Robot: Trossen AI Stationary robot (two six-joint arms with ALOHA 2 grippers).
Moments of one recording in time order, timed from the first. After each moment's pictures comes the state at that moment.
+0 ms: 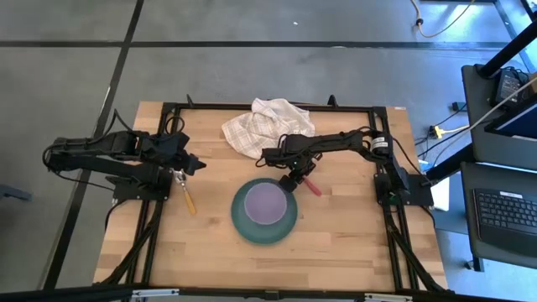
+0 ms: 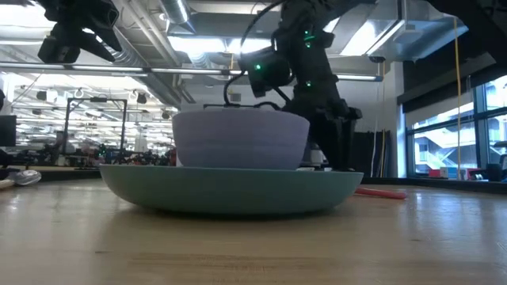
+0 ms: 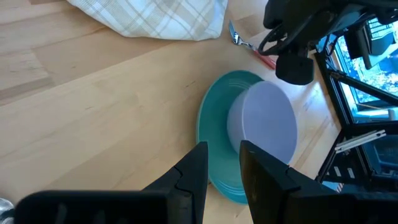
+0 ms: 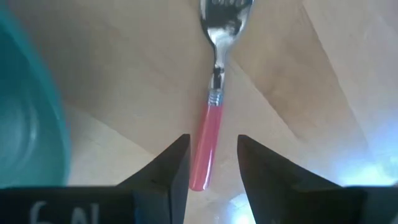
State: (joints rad) left arm 0.01 0.64 0.78 -0.88 -0.11 -1.12; right arm -0.11 2.12 1.64 -1.31 -0.04 0.62
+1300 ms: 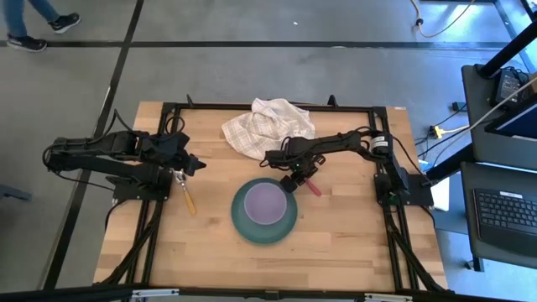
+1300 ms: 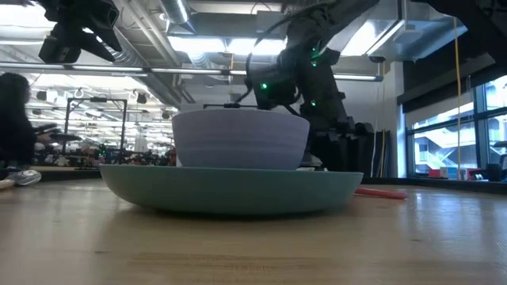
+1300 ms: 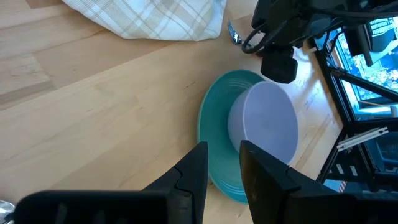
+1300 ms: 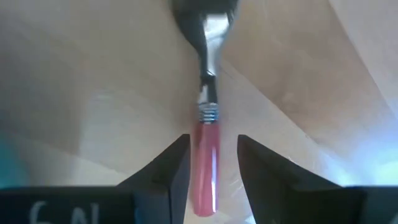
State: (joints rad) left arm 0.01 0.64 0.78 -0.88 -0.11 -1.10; right arm -0.13 2.12 1.51 -1.20 -0.06 0.73
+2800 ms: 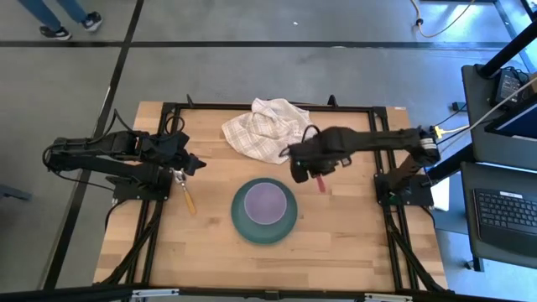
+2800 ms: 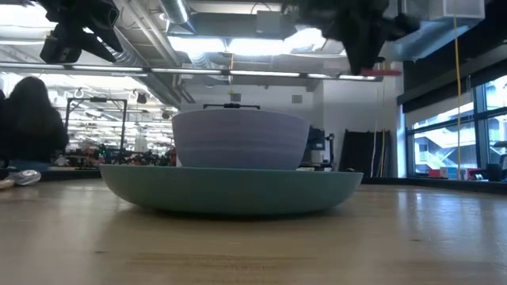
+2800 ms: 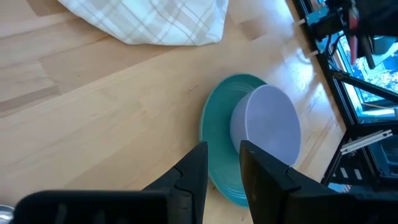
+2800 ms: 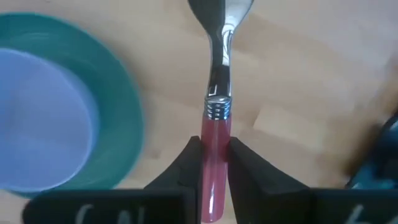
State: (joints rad) left arm 0.01 0.64 0.78 -0.88 -0.13 -1.09; right arm 0.04 1.72 1.67 -1.47 0.06 1.29
